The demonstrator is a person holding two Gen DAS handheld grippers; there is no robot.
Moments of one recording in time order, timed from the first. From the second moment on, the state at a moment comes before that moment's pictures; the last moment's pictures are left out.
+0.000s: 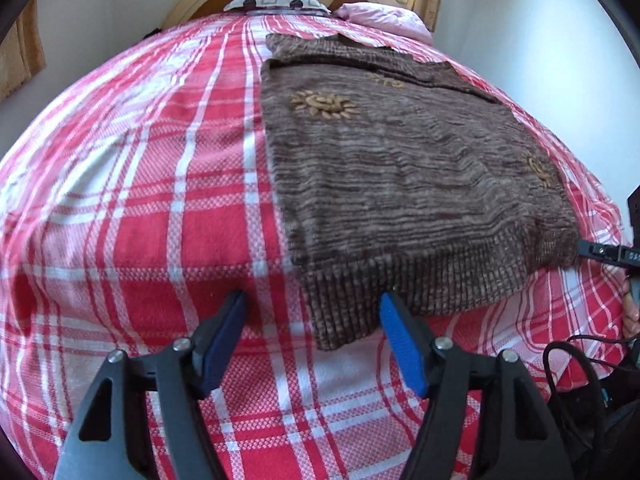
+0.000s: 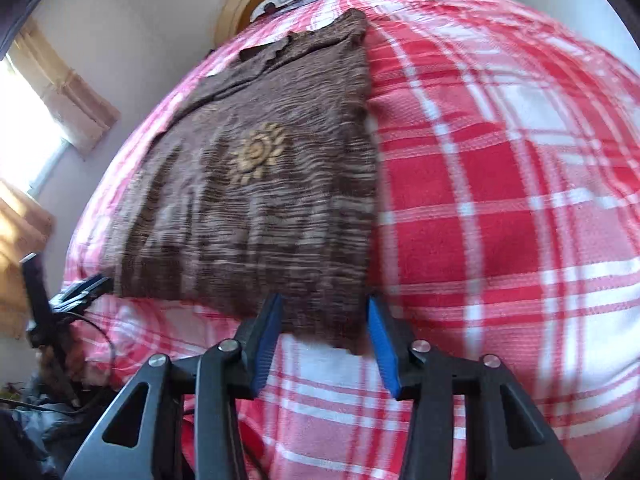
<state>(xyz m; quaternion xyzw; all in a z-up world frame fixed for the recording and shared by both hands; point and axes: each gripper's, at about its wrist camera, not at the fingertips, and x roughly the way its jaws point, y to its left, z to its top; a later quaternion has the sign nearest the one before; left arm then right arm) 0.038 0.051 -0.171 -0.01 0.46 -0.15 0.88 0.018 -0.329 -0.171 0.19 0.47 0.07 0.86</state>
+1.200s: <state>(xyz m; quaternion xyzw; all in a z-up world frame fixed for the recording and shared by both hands) 0.103 0.073 -0.054 -0.12 0.30 -0.25 0.91 0.055 -0.367 -0.070 0.35 0.29 0.20 0.87</state>
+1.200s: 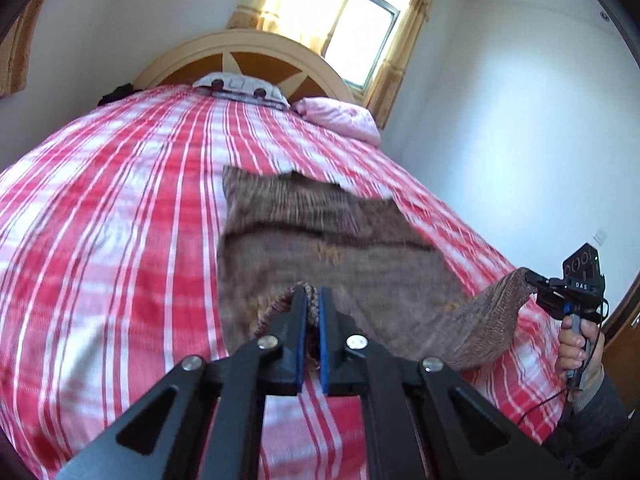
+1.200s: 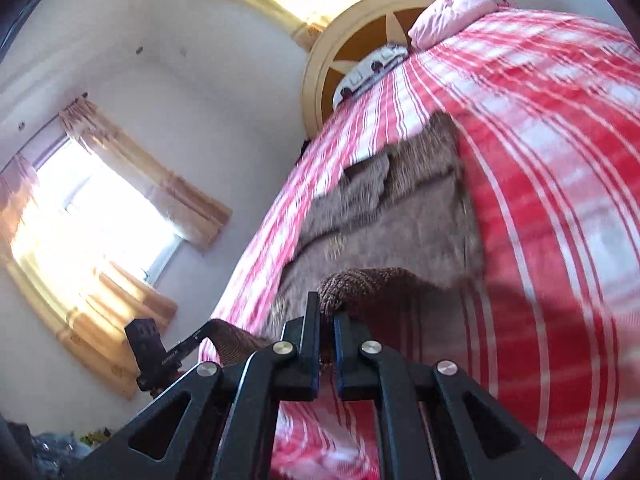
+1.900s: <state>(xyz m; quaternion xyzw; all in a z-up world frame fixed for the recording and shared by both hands) 0.272 0.044 -0.015 -0.11 0.28 -0.23 0.93 0.229 -0.419 -0.035 0.36 0.27 0.15 0.88</state>
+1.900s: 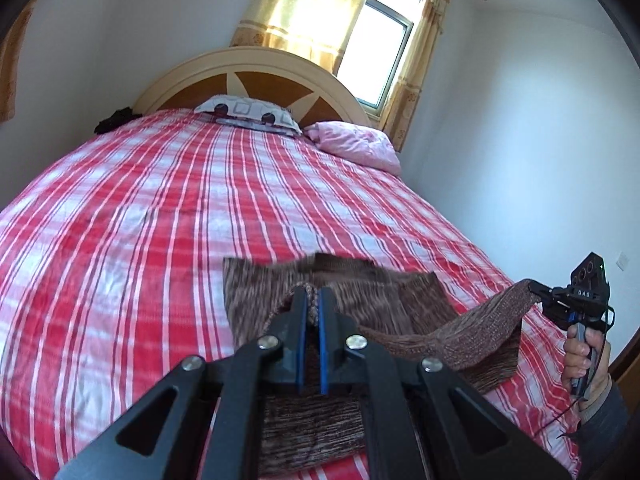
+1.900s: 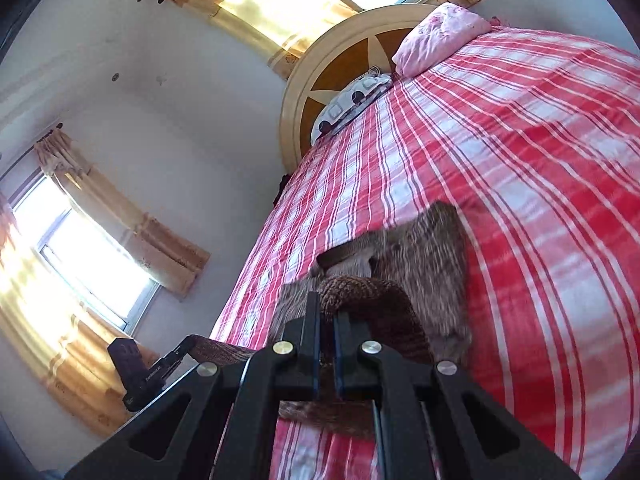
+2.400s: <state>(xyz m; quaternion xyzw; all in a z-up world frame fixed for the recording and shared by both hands) 0.412 0.034 -0.076 -0.10 0.36 -0.18 0.91 0.368 -0.451 -0.077 0.36 0.33 0.11 0.87</state>
